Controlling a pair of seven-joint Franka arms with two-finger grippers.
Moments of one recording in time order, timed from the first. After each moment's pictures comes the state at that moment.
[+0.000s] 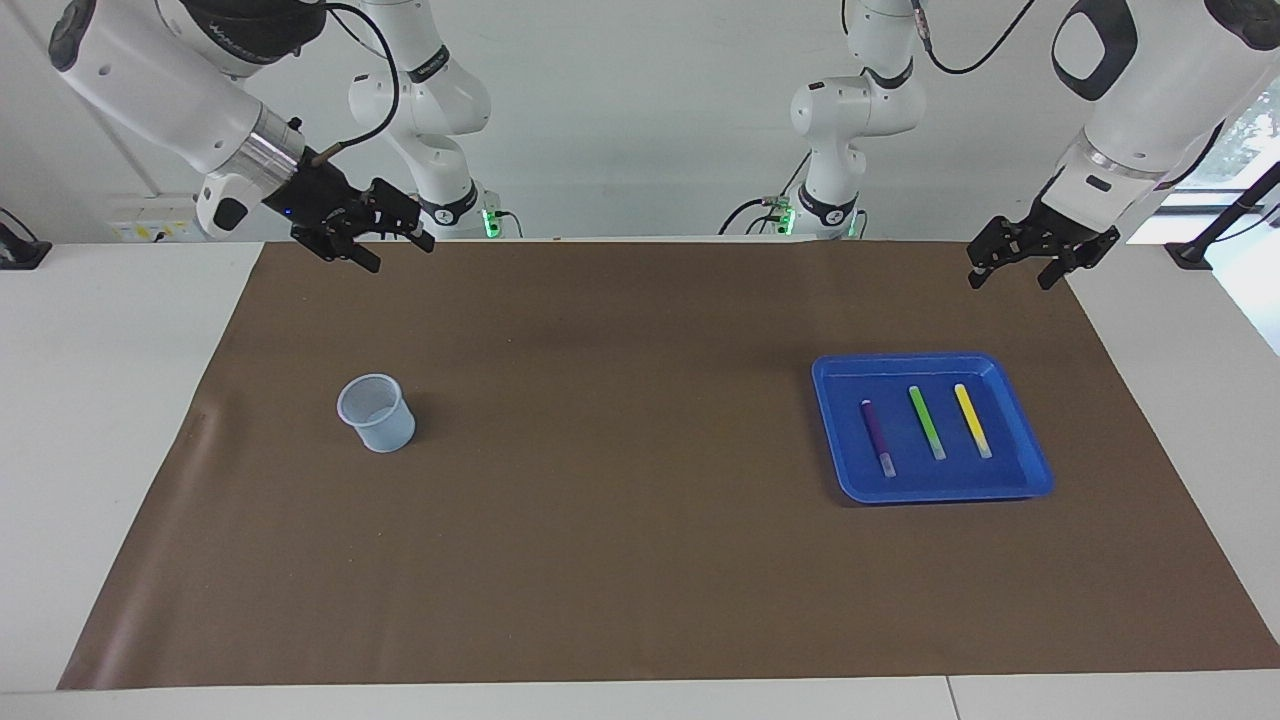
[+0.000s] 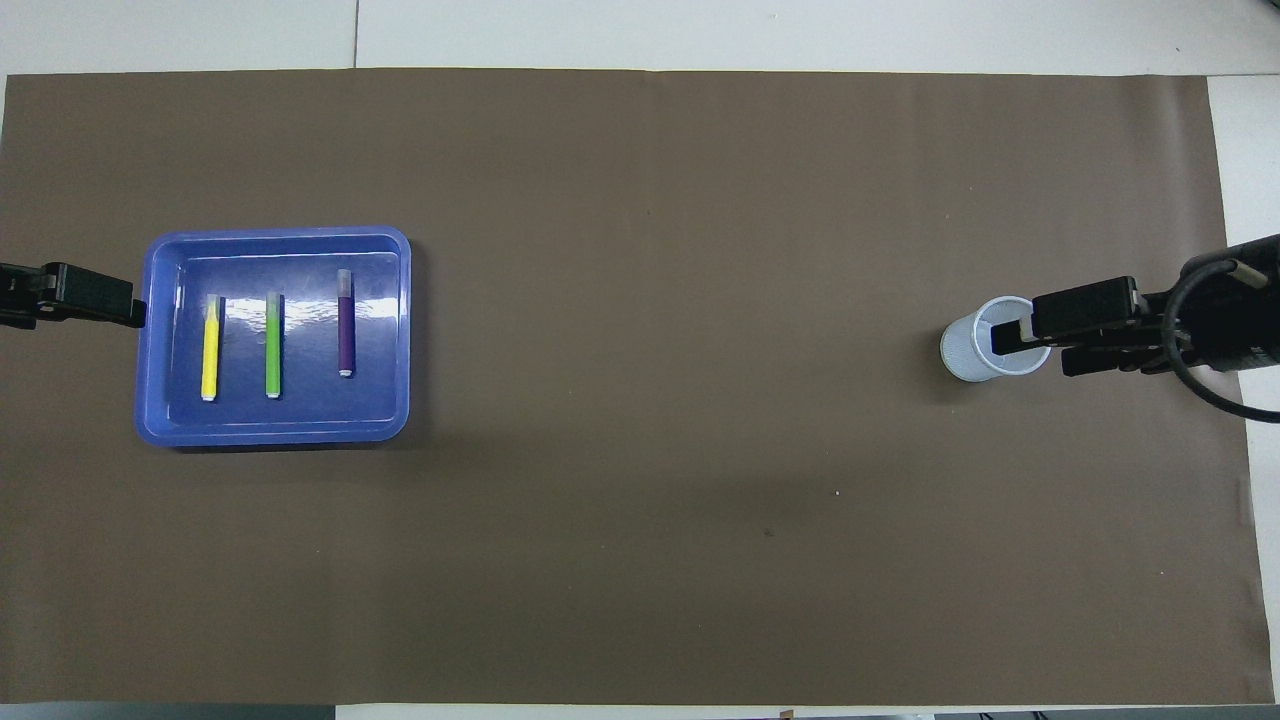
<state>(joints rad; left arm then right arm) 0.01 -0.03 -0.02 -1.68 -0.04 1.65 0.07 -0.05 -0.09 -0.02 -1.78 0.56 1.57 0.04</state>
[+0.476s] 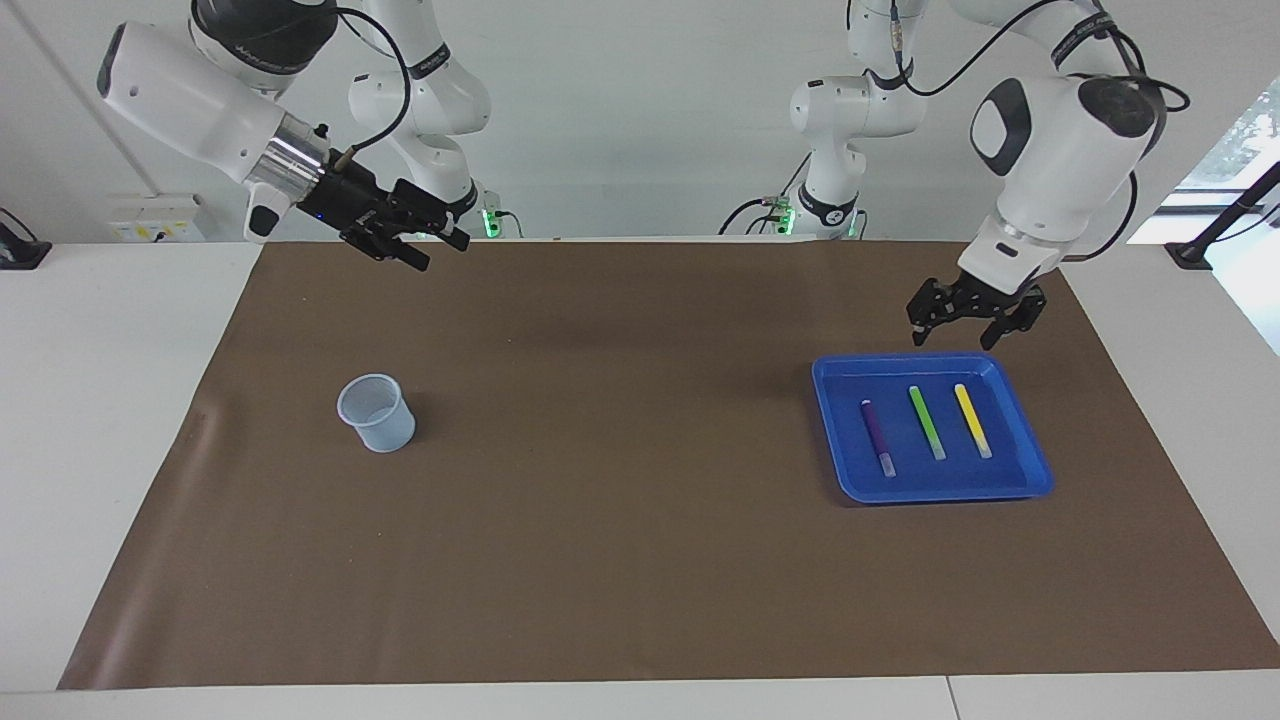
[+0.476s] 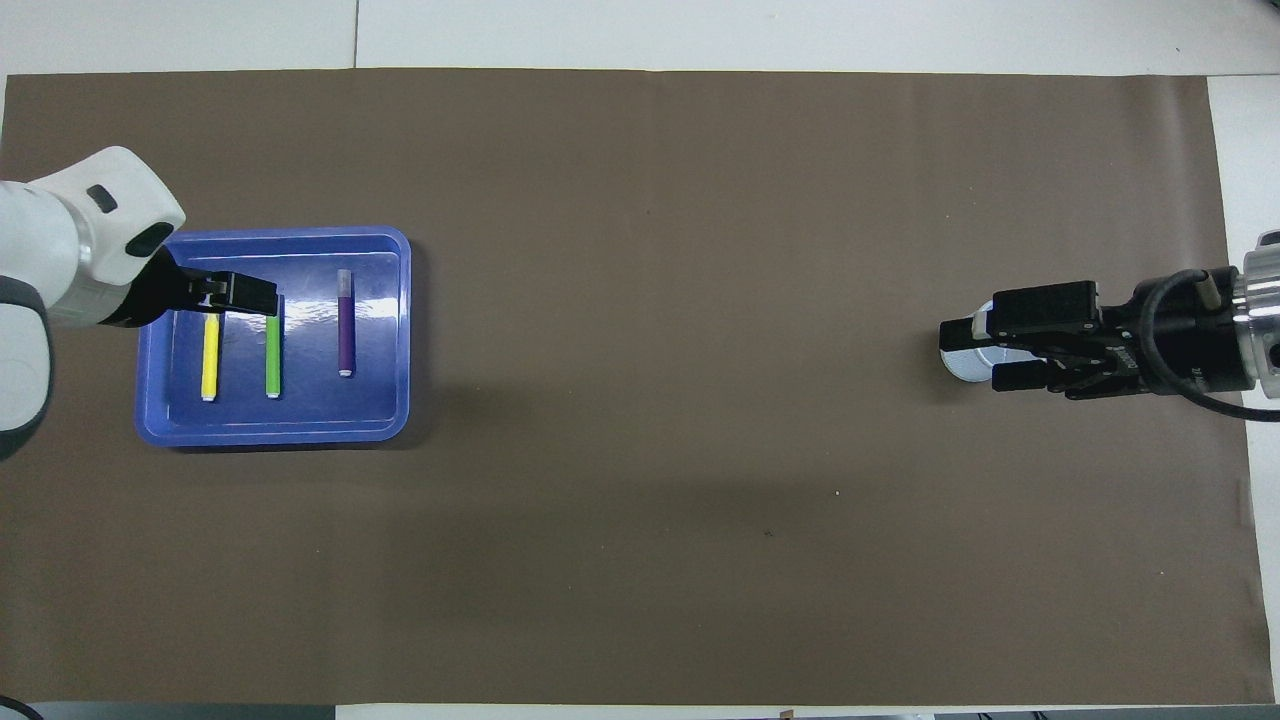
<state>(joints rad) -0.09 0.01 -0.03 -1.92 -0.04 2.00 0.03 -0.03 -0.17 -0.01 -1.94 0.74 1.69 0.11</state>
